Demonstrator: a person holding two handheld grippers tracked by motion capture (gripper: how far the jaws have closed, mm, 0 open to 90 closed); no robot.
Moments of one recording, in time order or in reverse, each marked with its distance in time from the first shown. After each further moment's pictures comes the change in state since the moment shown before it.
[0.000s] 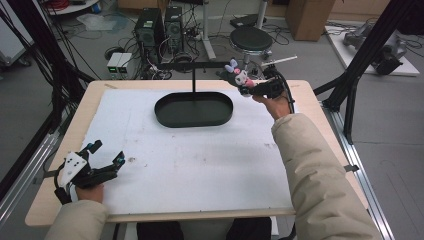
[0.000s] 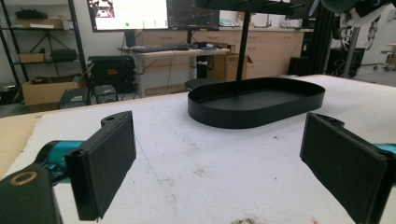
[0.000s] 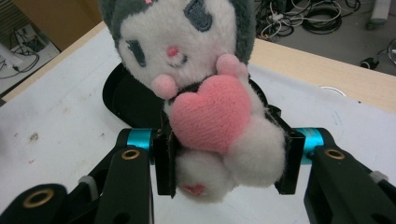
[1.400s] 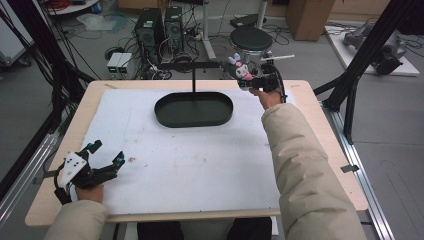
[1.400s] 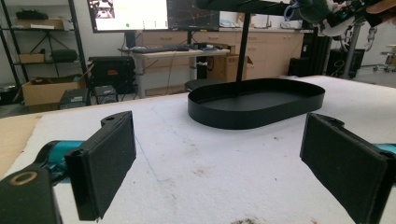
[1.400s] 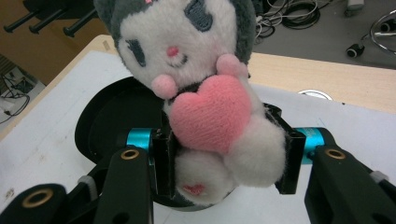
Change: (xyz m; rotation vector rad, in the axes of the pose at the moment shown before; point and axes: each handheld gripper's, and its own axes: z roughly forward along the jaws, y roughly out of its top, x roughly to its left) left arm 0.000 0.000 0.000 -0.003 0.002 -0.002; right arm -0.029 0.008 0.030 -0.044 -0.051 0.162
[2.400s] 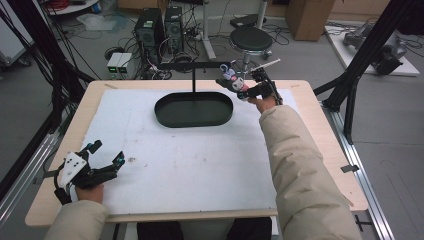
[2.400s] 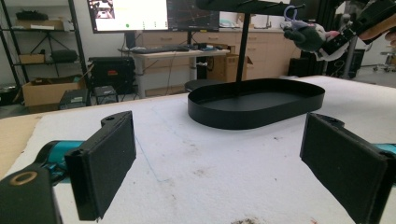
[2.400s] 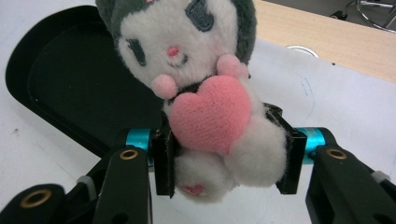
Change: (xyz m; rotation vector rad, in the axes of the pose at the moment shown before) left arm 0.000 0.000 0.000 -0.003 0.001 0.001; right arm -0.004 -0.013 0.027 0.213 -0.105 -0.120
